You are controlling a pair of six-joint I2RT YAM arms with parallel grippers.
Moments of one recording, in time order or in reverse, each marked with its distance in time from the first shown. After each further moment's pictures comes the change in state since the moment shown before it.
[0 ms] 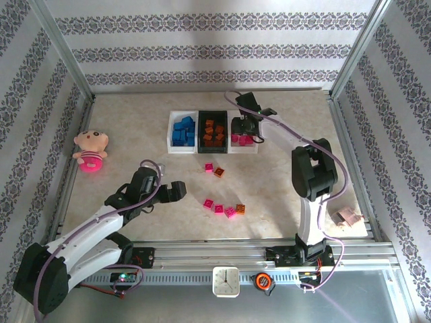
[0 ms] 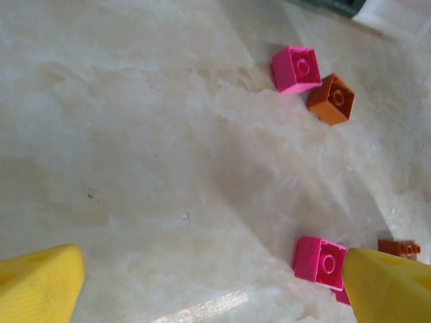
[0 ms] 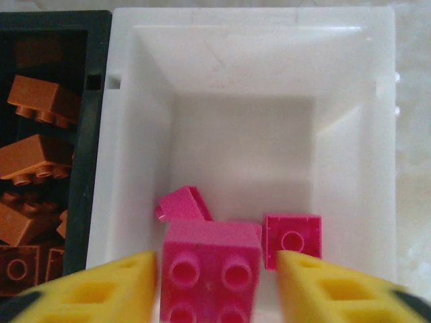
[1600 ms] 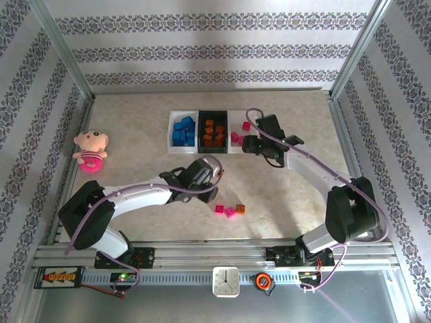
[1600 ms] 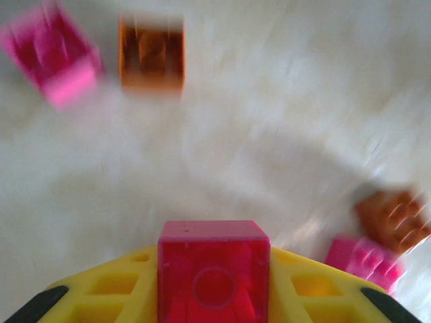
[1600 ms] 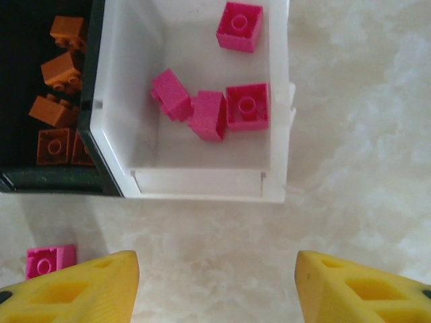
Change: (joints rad) left arm -0.334 0.601 0.488 -0.016 -0.119 0.256; right arm 0.000 -0.525 -0.555 0.129 -0.048 0.077
